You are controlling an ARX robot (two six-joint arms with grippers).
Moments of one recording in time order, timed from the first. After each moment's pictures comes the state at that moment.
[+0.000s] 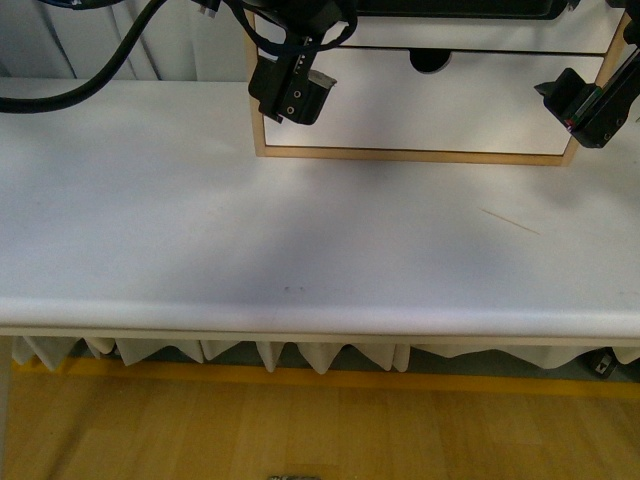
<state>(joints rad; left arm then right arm) -0.46 1.99 1.44 0.21 -0.13 -1.28 0.05 1.83 1.09 0.49 -0.14 -0.91</state>
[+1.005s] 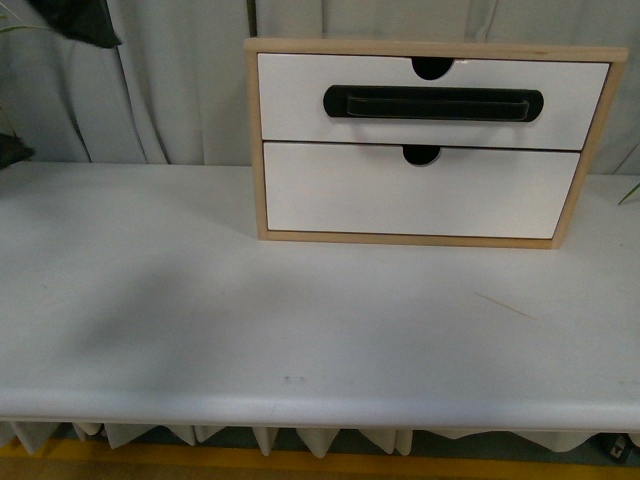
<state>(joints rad) -0.28 1.16 0.65 0.31 -0.21 -0.73 -0.03 1.01 0.48 0.47 -0.01 -0.51</state>
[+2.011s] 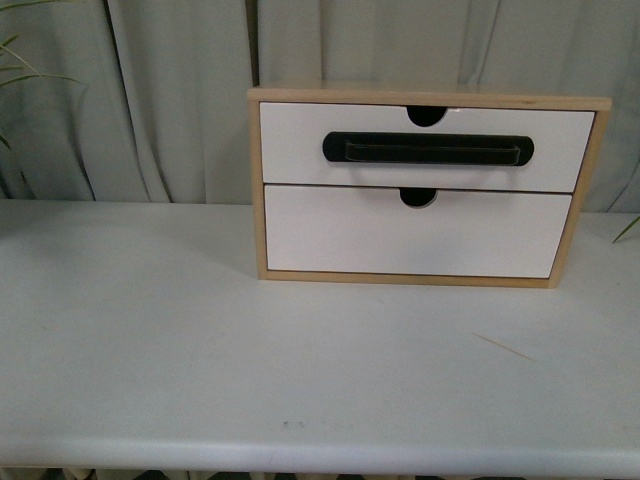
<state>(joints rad) 0.00 0.36 0.11 0.25 0.00 -0.02 0.00 0.31 0.08 0.23 0.00 -0.02</state>
